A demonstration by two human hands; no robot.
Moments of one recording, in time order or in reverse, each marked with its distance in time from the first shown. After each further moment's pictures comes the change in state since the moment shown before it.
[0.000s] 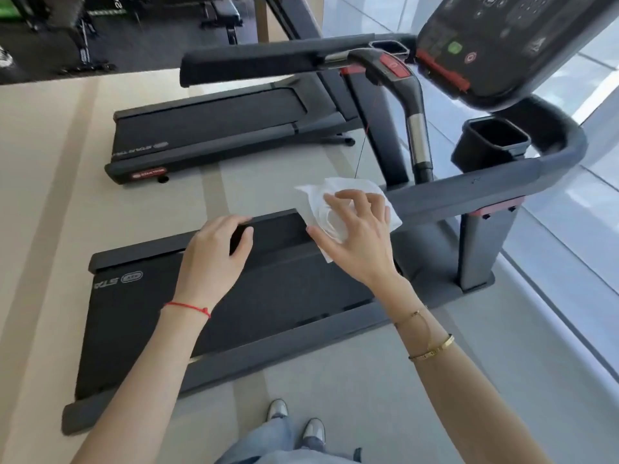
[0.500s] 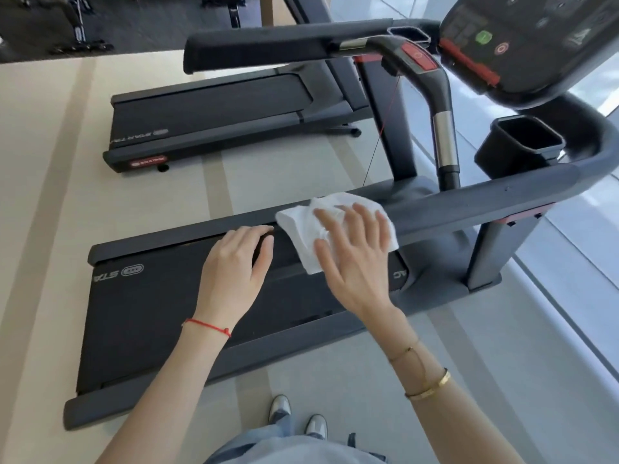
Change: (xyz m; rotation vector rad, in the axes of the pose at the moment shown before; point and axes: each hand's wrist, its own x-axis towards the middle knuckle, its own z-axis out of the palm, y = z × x) left_hand 0.007 -0.013 0.021 -0.002 0.047 0.052; right_hand -0.006 -0.019 0.045 -0.203 0.005 -0.049
